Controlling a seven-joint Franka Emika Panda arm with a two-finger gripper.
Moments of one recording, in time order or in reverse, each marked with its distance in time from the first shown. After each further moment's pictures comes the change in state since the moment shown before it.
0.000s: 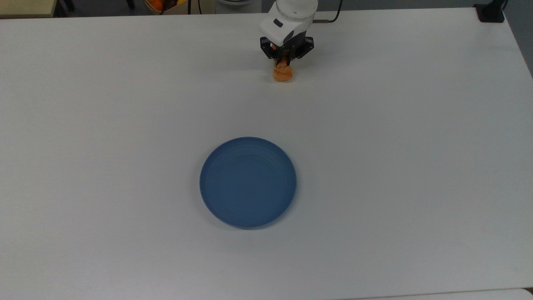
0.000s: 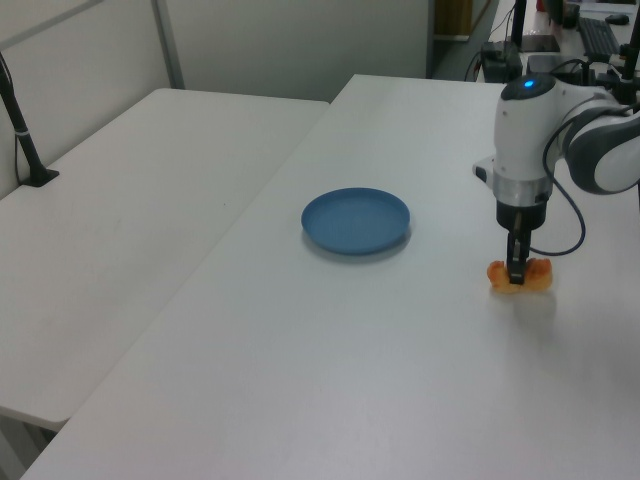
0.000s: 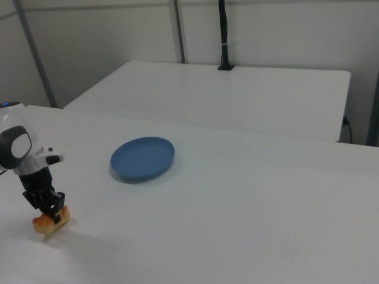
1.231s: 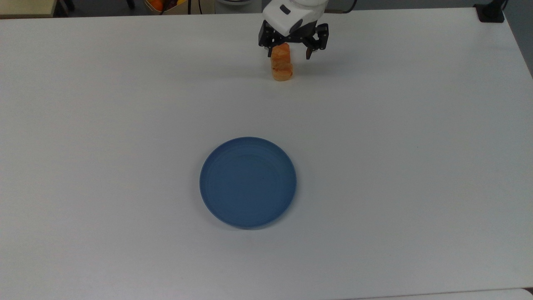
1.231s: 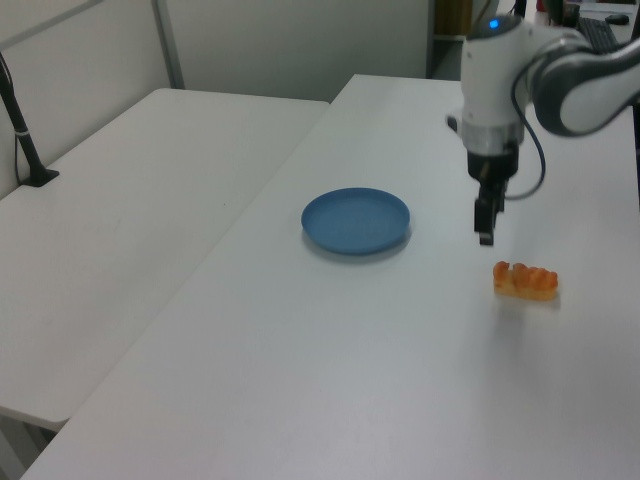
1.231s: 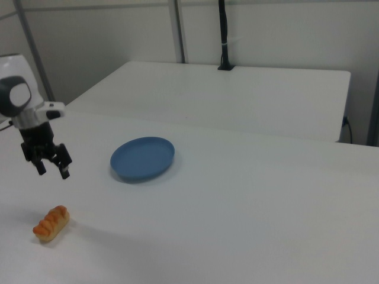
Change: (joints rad) arm -0.015 0.029 -0.003 0.318 -0.004 -0.294 0.026
